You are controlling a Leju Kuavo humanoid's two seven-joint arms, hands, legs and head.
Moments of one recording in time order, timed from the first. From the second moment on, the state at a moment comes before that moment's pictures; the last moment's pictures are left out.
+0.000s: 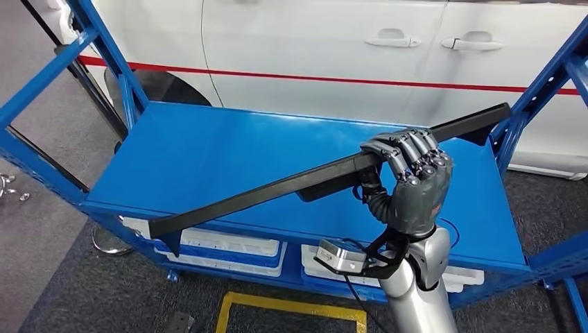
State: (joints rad) left arm -0.06 -0.11 0.14 -0.37 -0.29 -0.07 -0.41; right arm -0.26 0.17 0.20 -1.84 1.04 -0.70 -0.45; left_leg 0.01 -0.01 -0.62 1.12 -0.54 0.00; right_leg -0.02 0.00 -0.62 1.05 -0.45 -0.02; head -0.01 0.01
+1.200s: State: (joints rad) left arm -0.07 -0.12 0.13 -0.35 -0.28 -0.08 -0.40; right arm -0.26 0.16 0.22 -1.85 1.01 -0.70 -0.44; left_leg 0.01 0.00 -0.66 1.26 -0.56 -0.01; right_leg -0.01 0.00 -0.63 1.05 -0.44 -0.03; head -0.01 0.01
